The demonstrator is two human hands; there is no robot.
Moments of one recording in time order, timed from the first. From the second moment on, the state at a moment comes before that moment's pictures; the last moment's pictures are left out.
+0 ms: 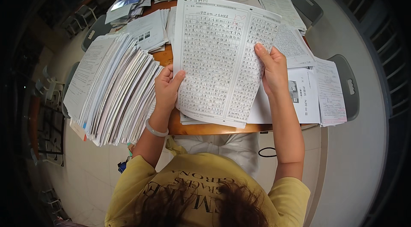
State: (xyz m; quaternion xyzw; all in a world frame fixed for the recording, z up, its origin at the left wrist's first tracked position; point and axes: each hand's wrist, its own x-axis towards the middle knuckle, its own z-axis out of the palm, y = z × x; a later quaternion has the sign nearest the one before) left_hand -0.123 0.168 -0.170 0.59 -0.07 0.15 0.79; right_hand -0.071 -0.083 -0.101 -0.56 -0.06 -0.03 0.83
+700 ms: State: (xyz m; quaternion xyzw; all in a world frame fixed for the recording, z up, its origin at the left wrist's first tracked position) left_hand -0.128 0.168 -0.184 0.56 -0.03 0.15 0.82; right_hand -0.075 -0.082 -0.120 -0.73 -0.15 -0.27 0.61
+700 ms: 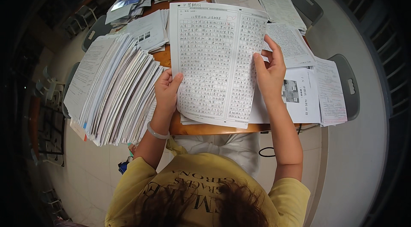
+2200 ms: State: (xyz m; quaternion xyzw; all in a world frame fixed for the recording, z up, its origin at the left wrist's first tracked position) left_hand -0.046 0.184 -0.213 0.56 -0.03 0.04 0.83; right_hand -0.003 -0.075 -0.187 -0.69 -0.08 -0.07 0.71
